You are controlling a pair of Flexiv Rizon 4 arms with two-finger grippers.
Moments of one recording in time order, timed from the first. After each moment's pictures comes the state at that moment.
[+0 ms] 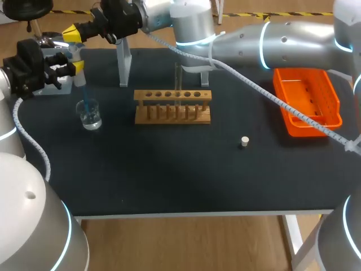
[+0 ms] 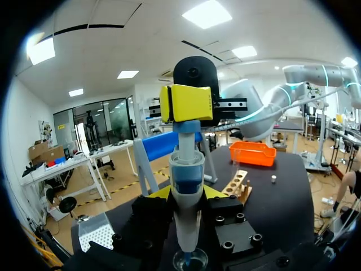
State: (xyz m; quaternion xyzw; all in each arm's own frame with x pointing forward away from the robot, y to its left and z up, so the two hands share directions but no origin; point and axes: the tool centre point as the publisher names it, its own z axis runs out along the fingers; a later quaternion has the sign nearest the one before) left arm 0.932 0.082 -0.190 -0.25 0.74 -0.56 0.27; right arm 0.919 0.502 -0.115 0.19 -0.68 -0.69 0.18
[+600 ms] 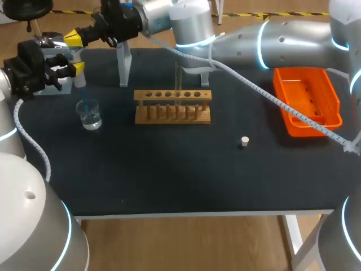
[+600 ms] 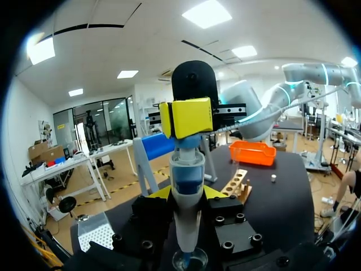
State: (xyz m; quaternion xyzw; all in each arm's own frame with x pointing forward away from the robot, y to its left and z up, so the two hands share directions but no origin) left arm 0.932 0.082 -0.193 -0.25 0.74 -0.56 0.27; right arm 0.918 0.502 -0.130 0.19 -0.68 -0.68 0.19
